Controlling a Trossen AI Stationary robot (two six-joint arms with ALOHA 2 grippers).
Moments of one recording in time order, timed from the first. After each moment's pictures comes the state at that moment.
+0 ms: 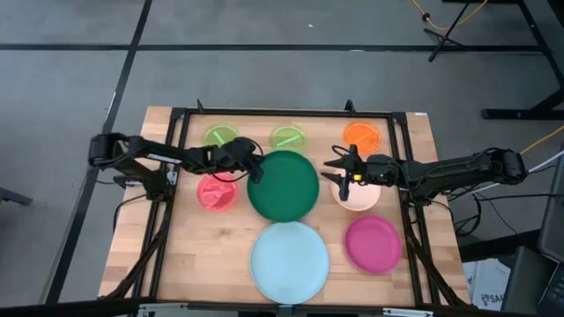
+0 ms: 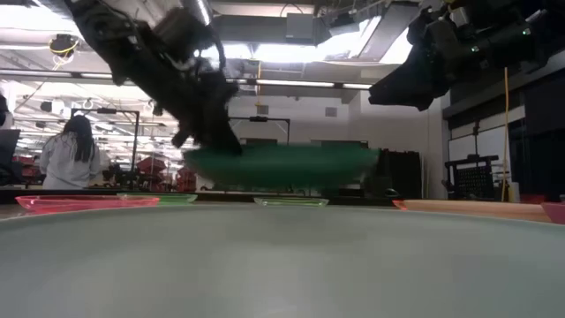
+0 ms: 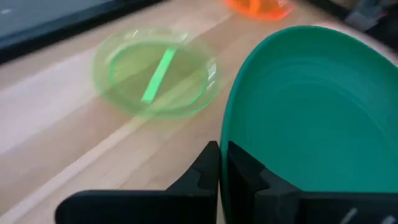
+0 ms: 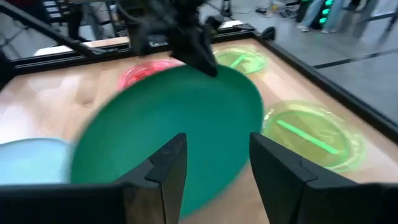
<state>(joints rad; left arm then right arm) 0.20 1.40 0.60 0.23 -0.26 -0.45 -0.02 1.01 0.42 0.29 0.21 0.12</state>
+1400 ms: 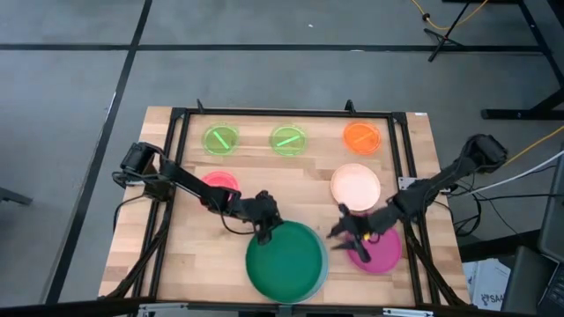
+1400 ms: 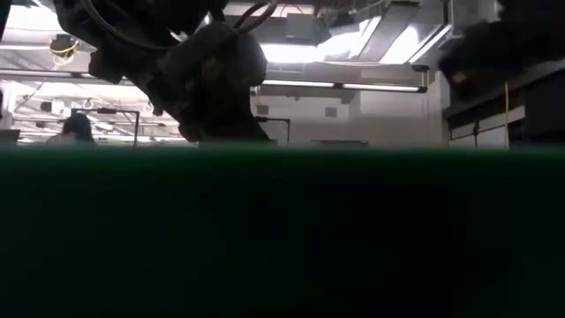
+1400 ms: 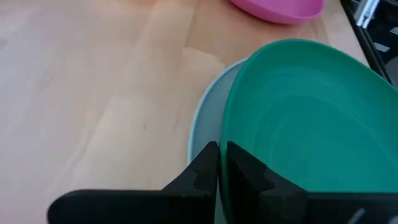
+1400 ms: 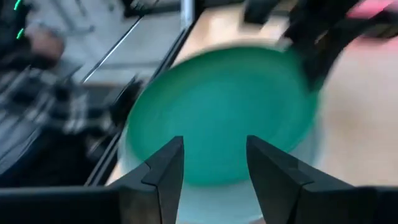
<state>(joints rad) -0.26 1.78 0.79 0.38 -0.16 -0.47 0.59 1.24 0.48 0.34 0.11 0.34</state>
